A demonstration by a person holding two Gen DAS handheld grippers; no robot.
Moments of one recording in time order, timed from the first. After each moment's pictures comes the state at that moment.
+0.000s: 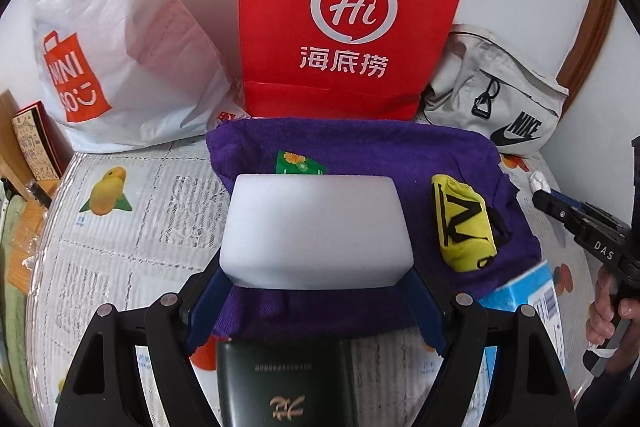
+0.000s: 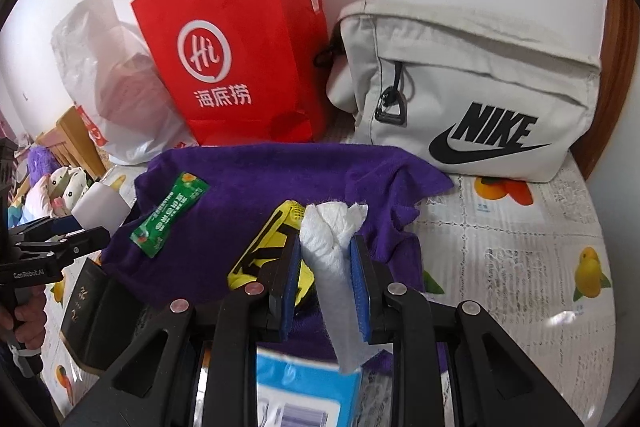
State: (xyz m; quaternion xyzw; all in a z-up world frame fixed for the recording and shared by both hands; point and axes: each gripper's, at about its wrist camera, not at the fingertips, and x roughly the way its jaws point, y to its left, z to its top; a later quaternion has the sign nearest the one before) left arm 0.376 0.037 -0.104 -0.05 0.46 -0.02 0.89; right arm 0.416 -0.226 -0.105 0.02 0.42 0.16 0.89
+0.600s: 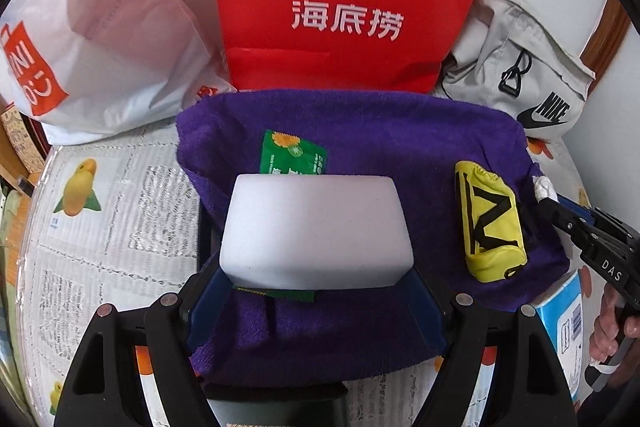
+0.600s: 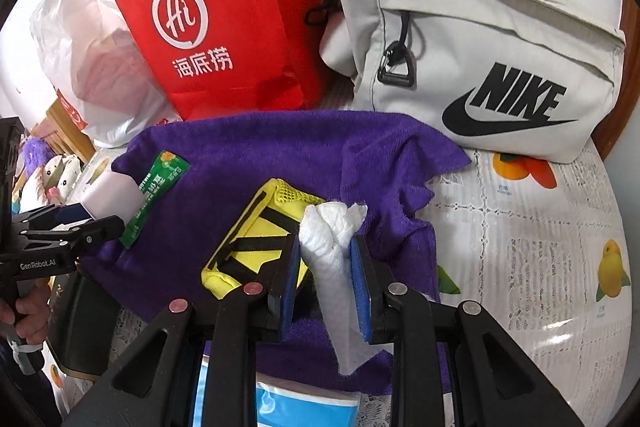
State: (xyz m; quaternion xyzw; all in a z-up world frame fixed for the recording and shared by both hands) left arm 0.415 0.023 -0.138 -0.04 0.51 -0.02 0.86; right arm 0.439 -0.220 -0.140 0.01 0.47 0.16 0.87
